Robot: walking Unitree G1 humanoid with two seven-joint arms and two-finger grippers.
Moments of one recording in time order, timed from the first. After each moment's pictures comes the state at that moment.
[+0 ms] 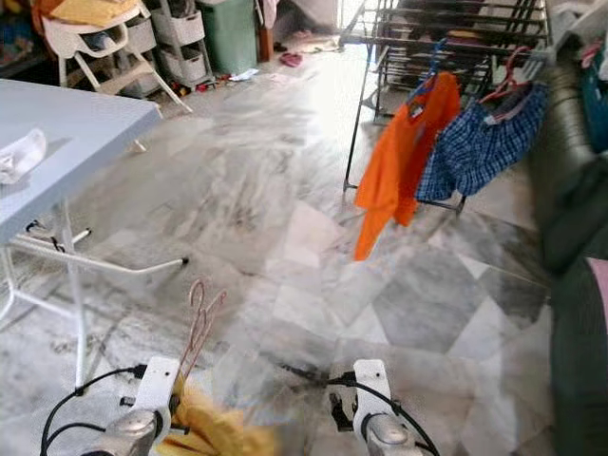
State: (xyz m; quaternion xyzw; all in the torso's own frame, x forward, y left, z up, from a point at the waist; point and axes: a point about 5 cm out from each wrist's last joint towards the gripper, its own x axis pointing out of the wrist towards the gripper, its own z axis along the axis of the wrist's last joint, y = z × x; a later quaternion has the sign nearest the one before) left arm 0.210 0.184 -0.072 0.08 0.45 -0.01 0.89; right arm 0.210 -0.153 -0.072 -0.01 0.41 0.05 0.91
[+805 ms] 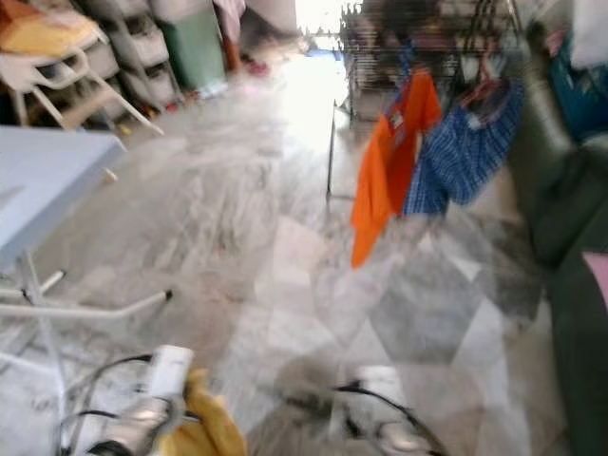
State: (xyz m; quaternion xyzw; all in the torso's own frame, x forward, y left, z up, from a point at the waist) left arm 0.225 0.165 -0.065 0.08 0.43 -0.05 0.90; right arm 0.204 -0.171 -0.074 -0.02 0.42 0.03 0.91
